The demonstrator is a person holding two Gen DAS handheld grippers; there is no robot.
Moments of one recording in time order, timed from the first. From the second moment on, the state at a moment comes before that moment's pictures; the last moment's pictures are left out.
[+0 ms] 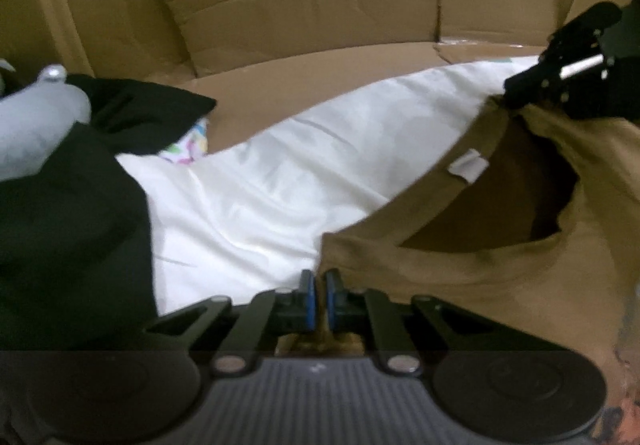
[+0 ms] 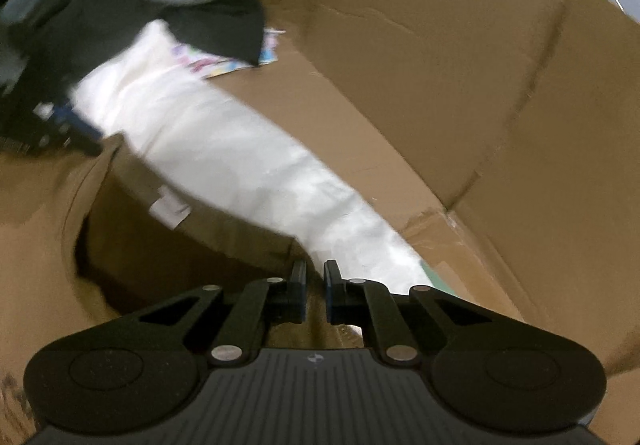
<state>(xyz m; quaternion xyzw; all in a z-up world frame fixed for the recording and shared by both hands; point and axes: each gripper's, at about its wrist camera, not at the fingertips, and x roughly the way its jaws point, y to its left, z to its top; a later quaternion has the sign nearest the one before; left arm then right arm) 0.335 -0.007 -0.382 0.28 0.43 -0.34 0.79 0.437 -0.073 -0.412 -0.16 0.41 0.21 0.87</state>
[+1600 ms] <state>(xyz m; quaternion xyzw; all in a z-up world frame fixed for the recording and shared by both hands) 0.188 0.223 -0.294 0.14 0.46 -0.22 0.85 0.156 0.032 -0.333 -0.07 0.42 0.28 0.86</state>
